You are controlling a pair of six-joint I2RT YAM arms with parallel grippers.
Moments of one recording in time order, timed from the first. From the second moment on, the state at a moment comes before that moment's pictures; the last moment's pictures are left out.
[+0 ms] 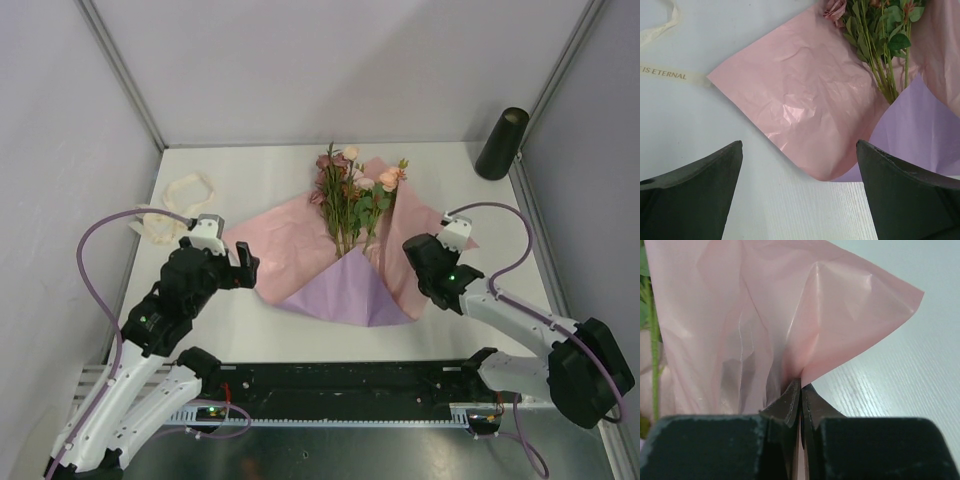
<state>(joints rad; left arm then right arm) -0.48 0.57 0.73 -0.59 -0.21 -0.25 0.63 1.17 0.65 -0.30 0.81 0.73</state>
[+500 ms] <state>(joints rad) -0.48 0.57 0.73 -0.60 -0.21 -0.25 0.62 1.03 0.59 -0.48 0.85 0.91</state>
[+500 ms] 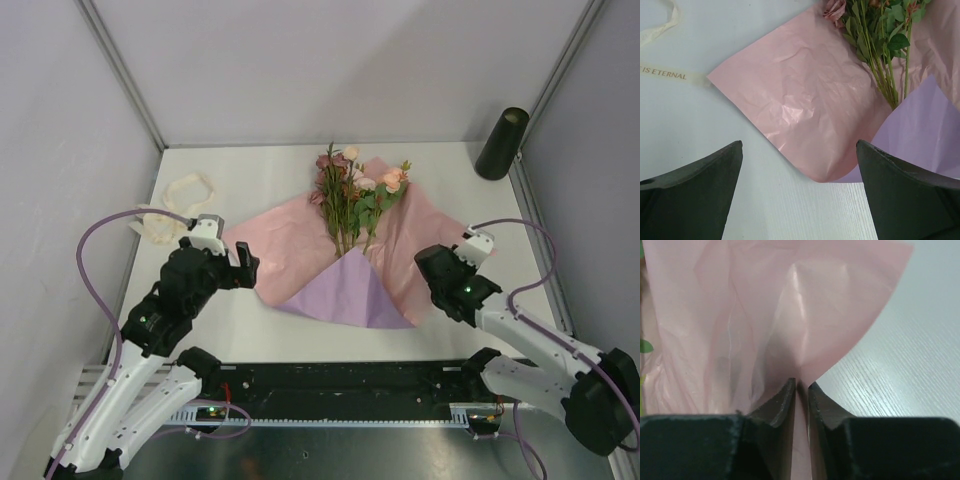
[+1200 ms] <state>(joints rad) -0.48 0.59 0.73 -0.60 -0.20 -0.25 0.61 0.76 0.72 -0.26 0.59 0.59</state>
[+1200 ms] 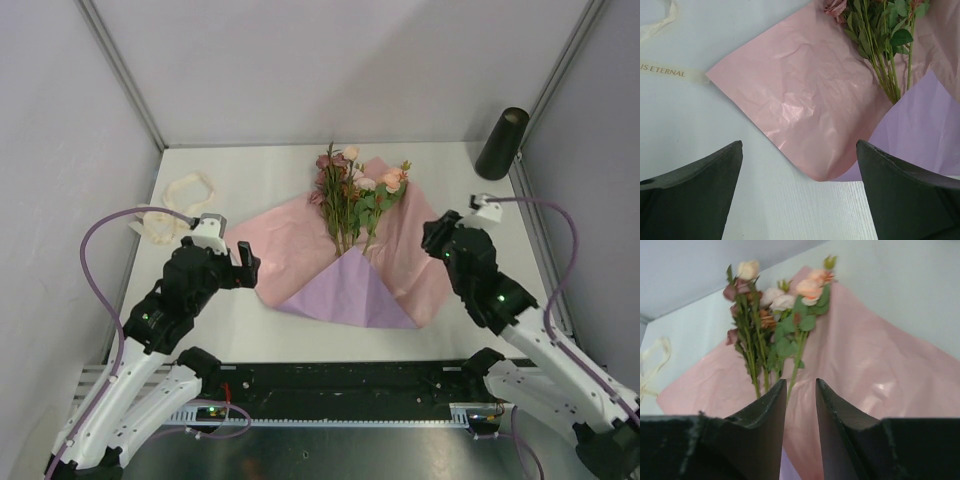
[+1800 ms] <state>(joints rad) -0.48 0.60 0.73 -0.61 -0.21 -0.25 0.32 1.44 0.74 0.09 -0.04 0.72</state>
